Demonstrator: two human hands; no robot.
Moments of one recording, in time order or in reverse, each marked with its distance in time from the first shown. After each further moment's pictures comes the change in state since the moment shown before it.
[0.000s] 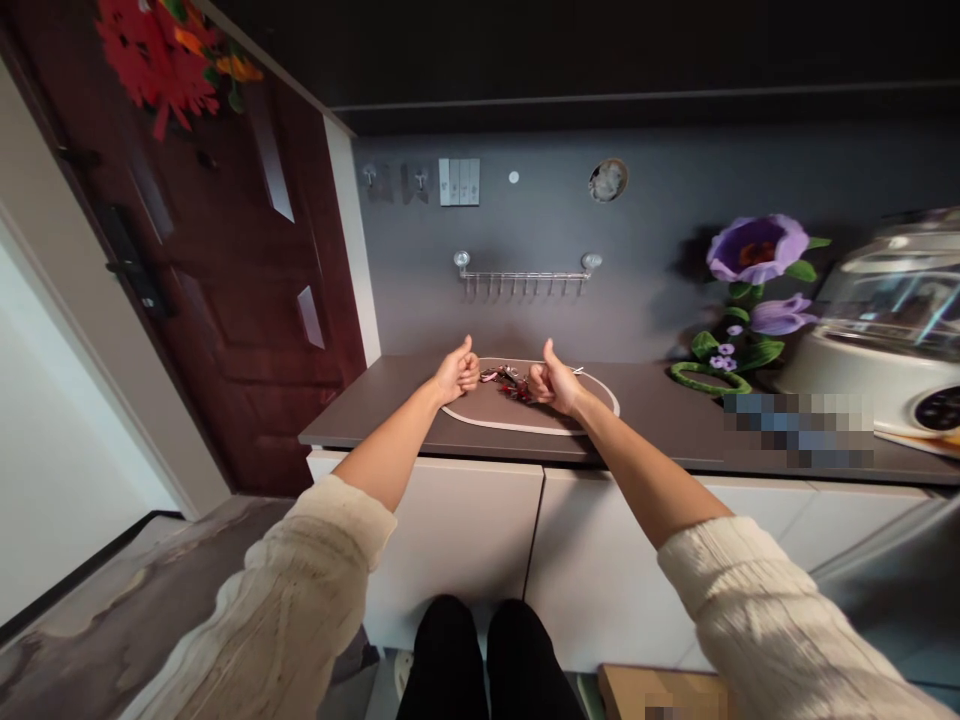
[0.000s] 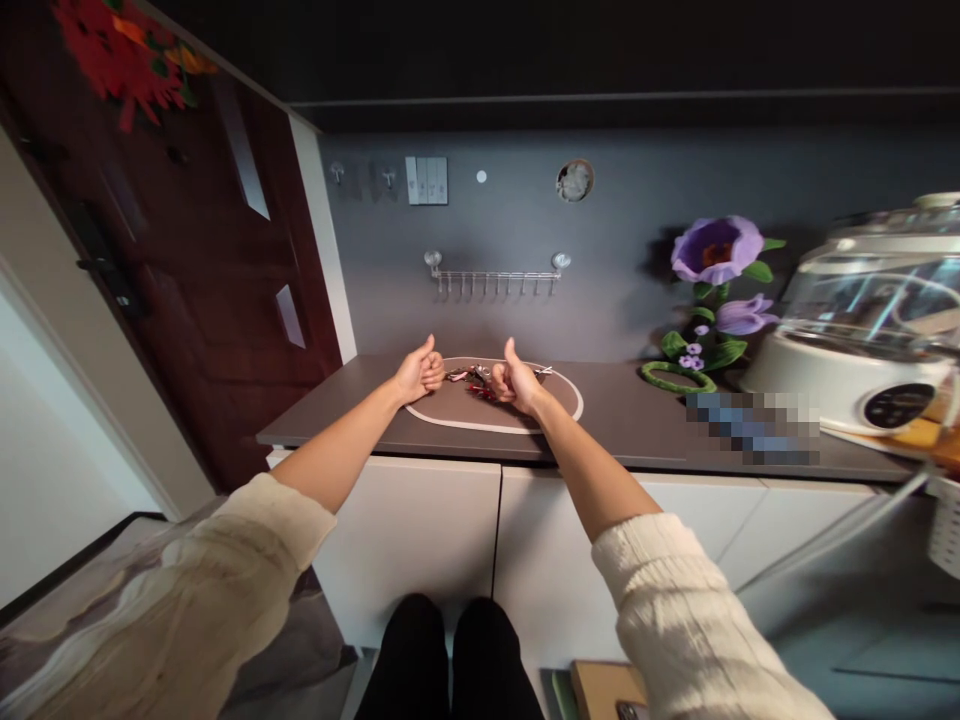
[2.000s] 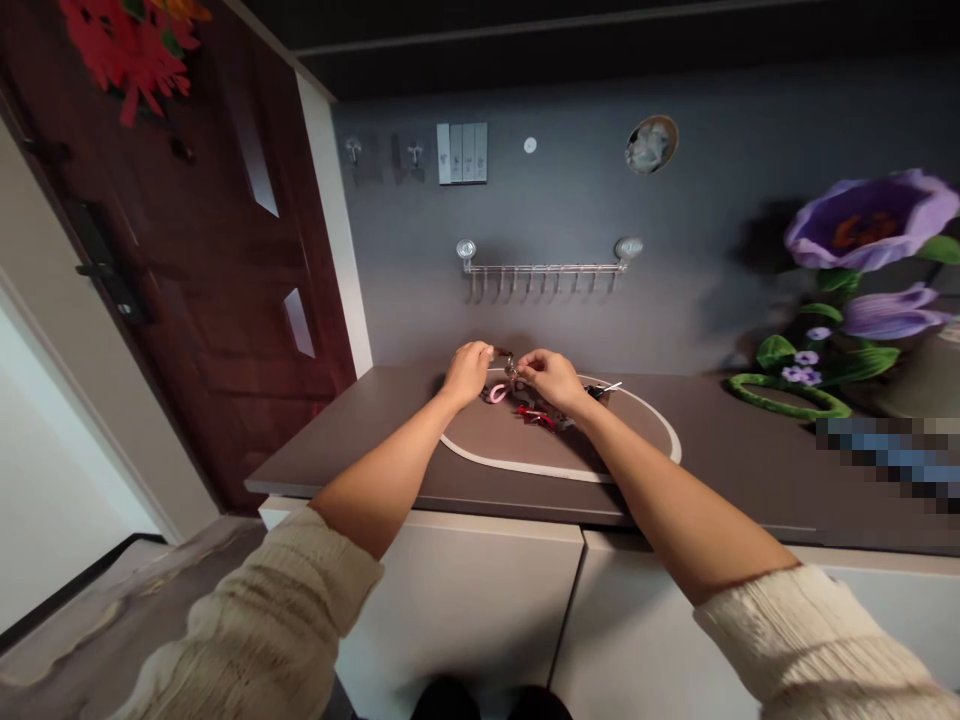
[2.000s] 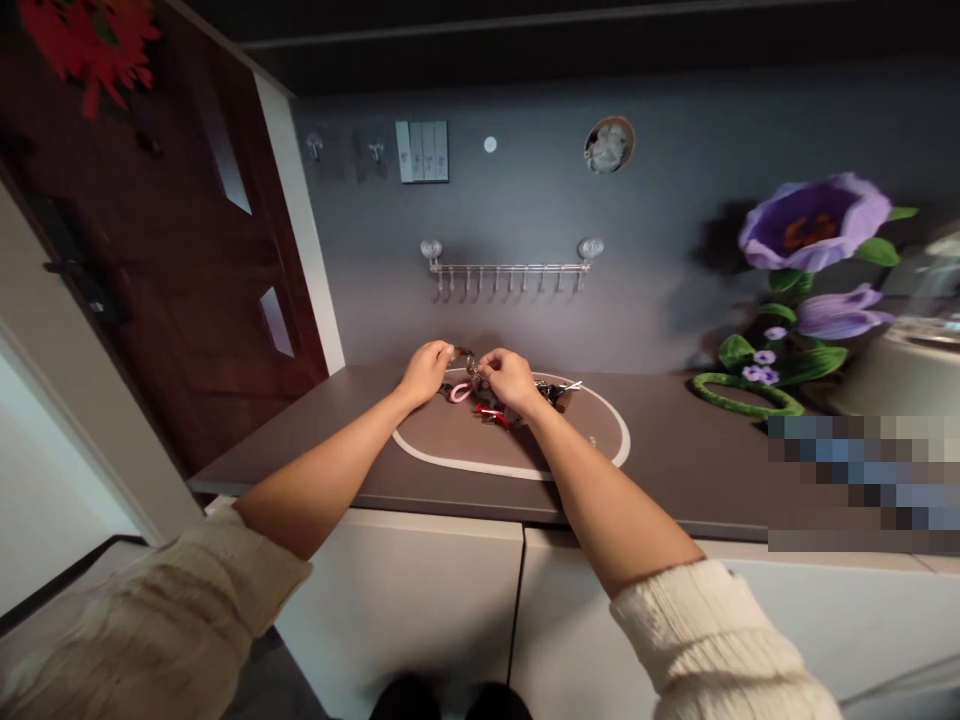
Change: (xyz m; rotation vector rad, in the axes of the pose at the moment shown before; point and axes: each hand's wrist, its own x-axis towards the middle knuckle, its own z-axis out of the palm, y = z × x) left_hand 0.055 -0.012 -0.013 1.164 0.449 0.571; right_hand 0.068 0.012 0.001 -0.818 0.458 -0.213
